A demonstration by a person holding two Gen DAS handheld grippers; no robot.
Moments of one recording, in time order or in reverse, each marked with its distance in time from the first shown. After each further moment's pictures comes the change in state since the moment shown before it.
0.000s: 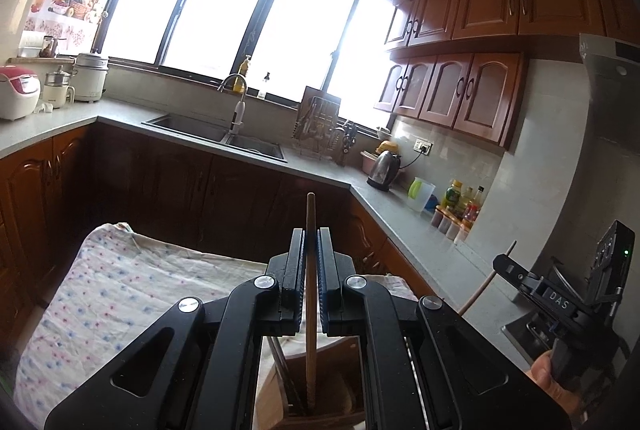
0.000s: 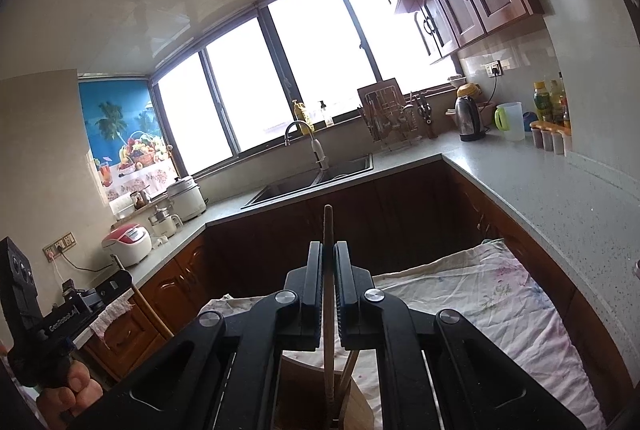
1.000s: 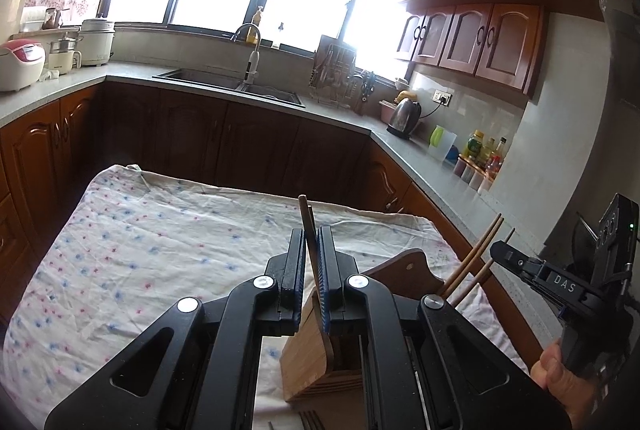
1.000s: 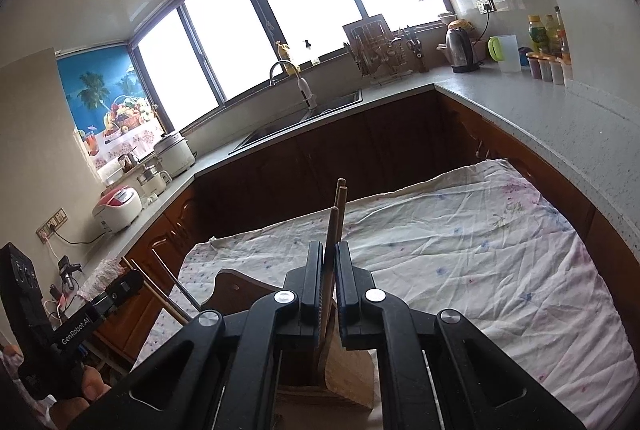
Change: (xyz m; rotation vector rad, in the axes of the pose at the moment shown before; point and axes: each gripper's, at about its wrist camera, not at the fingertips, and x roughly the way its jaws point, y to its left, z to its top) left arm 0.033 0.022 -0.069 0.020 0.165 0.060; right arm 0.043 -0.021 -0.073 0.060 0.201 -0.021
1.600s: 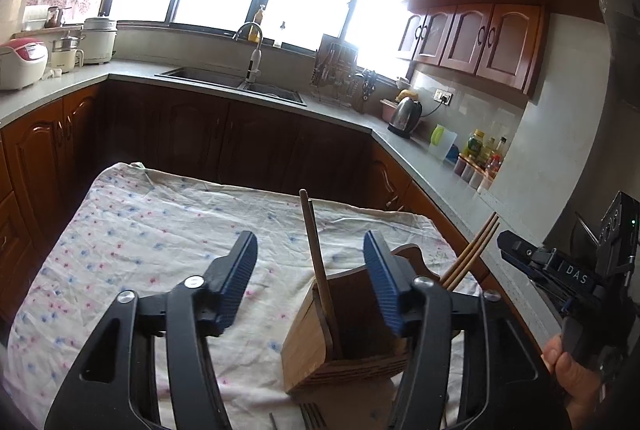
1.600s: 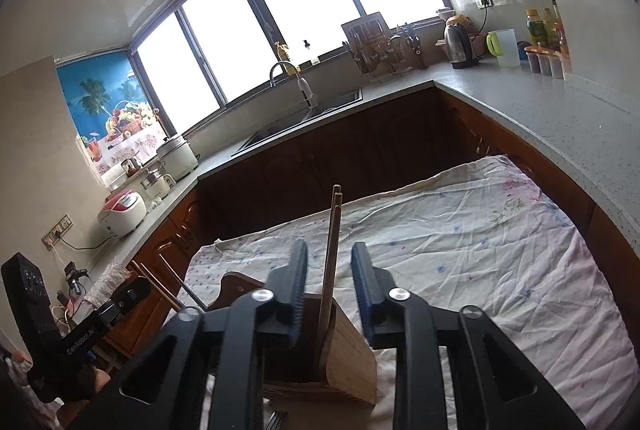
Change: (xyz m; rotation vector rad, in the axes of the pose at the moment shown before) left arm -0.014 0.000 0.001 -0.006 0.005 0.010; right arm -0.009 -0.006 0.003 0.026 -0.003 0.016
